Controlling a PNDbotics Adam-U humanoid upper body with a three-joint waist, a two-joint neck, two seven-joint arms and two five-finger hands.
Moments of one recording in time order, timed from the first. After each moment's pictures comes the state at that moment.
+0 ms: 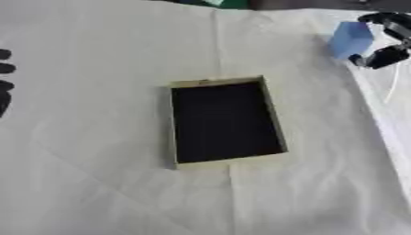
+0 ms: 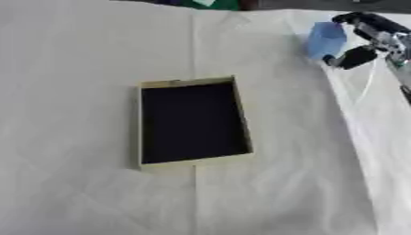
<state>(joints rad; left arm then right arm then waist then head) -0.49 0.34 -0.14 -1.76 -0.13 -0.07 -0.15 -0.49 -1.03 -0.02 -1.03 0.46 -0.10 0.18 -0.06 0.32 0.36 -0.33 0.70</state>
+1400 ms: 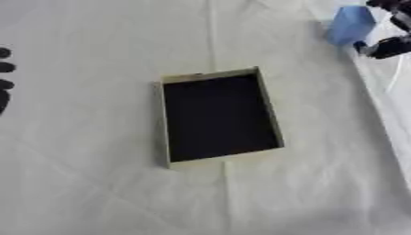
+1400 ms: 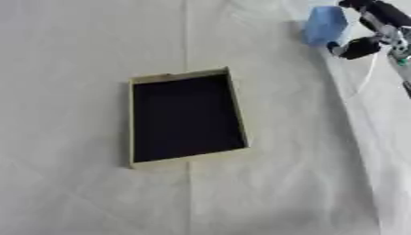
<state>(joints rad) -0.49 0.34 -0.14 -1.78 -0.12 -0.06 -0.15 -0.50 -1.04 -0.03 -1.05 0.47 -0.11 0.09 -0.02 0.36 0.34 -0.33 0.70</state>
